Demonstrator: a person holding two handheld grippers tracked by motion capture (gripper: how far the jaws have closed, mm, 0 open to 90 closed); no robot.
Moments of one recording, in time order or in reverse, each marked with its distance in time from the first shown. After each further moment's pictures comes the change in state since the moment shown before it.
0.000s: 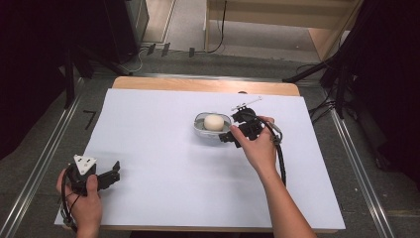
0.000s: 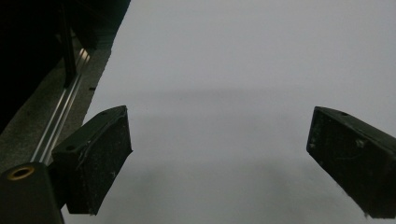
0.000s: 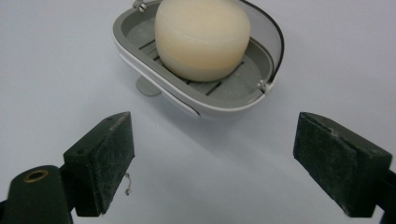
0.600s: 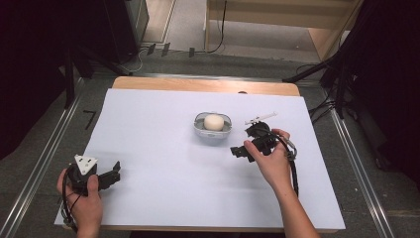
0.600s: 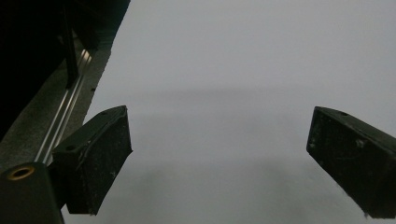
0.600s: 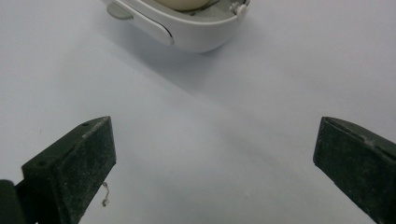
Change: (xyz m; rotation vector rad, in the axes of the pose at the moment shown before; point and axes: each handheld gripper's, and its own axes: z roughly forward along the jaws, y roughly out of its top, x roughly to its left) left arm -0.002 0.000 0.000 0.001 0.007 0.010; right arm -0.015 -0.049 -0.014 -0.006 -0.028 0.007
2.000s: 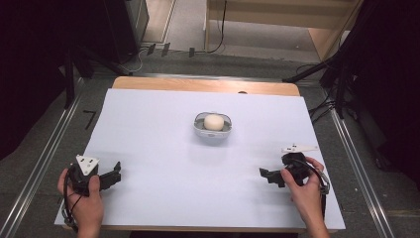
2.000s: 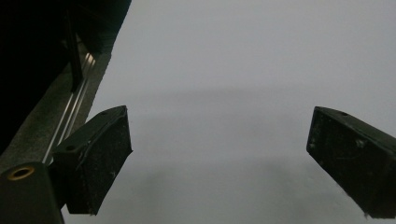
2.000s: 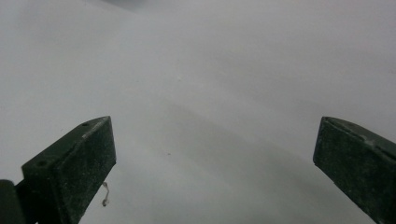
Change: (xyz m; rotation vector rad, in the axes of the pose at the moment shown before) left arm -0.003 0.000 0.000 -0.003 0.015 0.028; right arm -0.050 -0.107 -0.028 -0.137 0.000 0.078
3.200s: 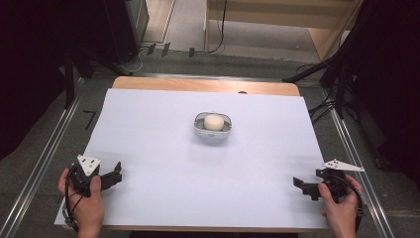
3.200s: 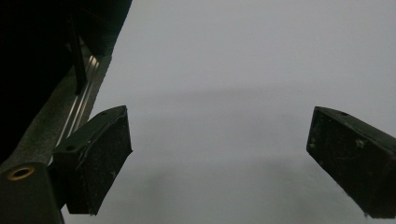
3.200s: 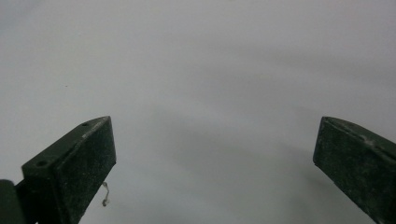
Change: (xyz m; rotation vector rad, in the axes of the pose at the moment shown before) left arm -0.003 0.000 0.000 0.002 0.012 0.022; right arm -0.068 -0.064 -0.050 -0.085 -0.092 0.113
